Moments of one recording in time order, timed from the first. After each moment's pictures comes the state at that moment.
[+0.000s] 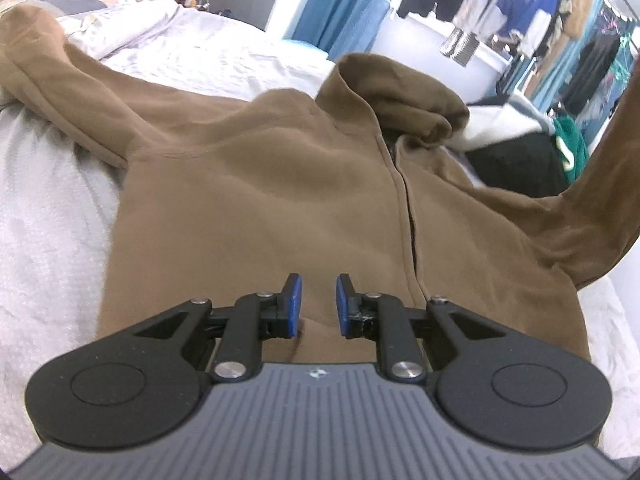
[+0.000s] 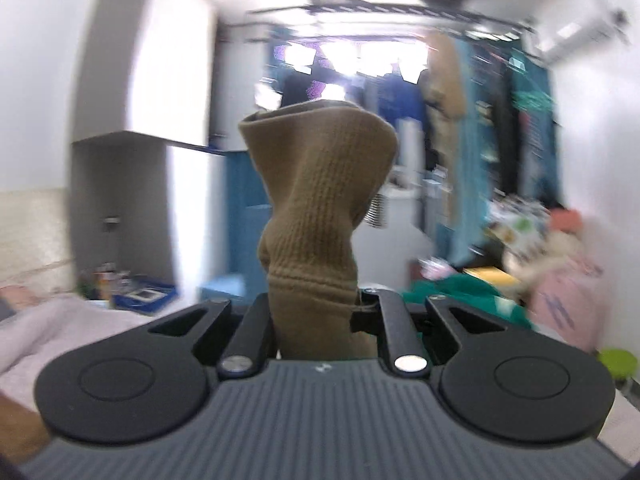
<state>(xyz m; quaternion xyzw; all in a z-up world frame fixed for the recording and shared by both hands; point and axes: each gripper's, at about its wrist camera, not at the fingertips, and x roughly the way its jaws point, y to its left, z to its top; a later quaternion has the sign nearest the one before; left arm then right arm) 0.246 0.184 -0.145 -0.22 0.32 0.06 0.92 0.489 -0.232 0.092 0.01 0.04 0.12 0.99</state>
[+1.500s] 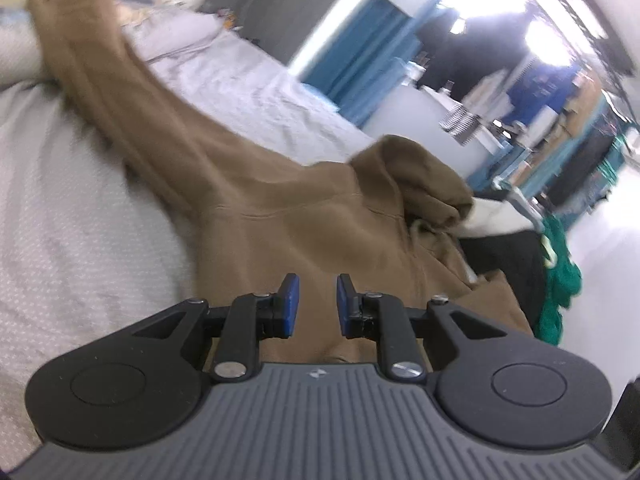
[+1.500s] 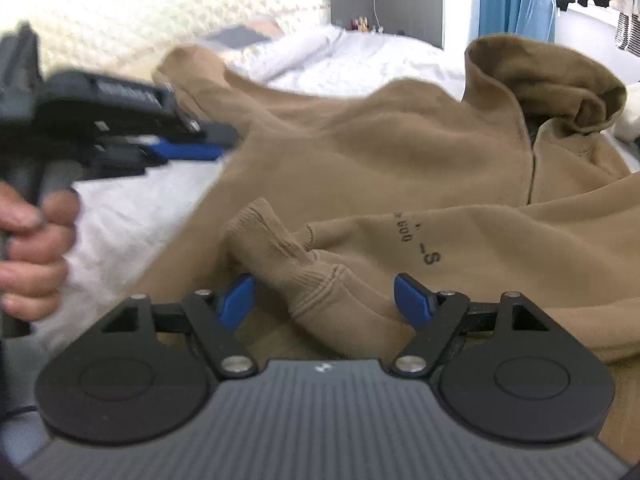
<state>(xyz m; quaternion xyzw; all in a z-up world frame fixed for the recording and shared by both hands) 0.217 0.274 -0.145 -0.32 0.24 0.04 0.92 0.286 0.010 -0.154 -0.07 0.33 0.40 0.85</state>
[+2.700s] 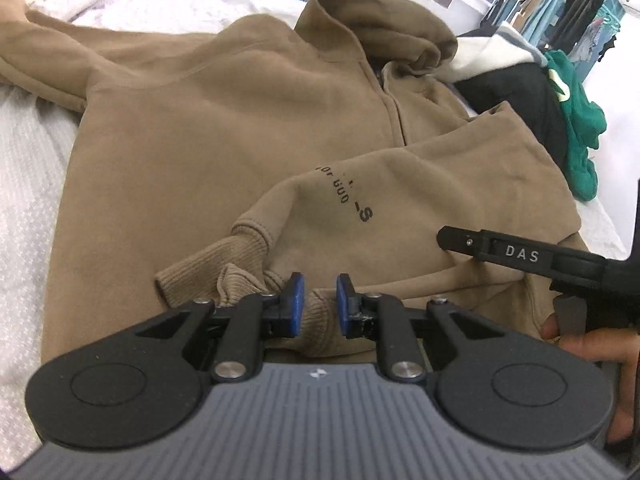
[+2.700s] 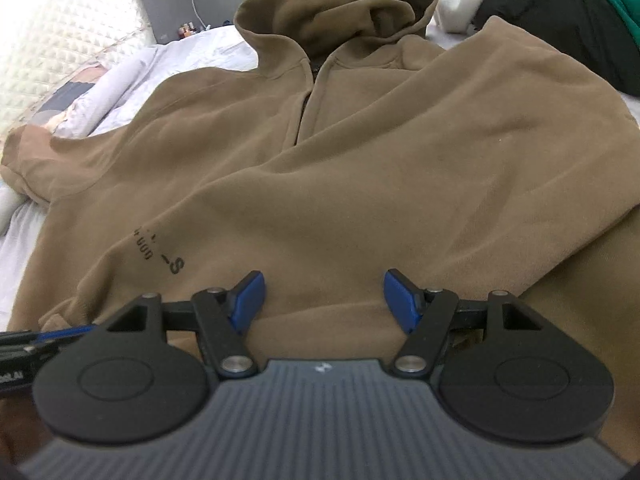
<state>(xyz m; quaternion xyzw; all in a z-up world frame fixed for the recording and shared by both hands) 0.259 0.166 -0.190 -0.19 0.39 0.01 0.90 0.370 -0.066 -0.203 0.03 0.40 0.19 0.89</state>
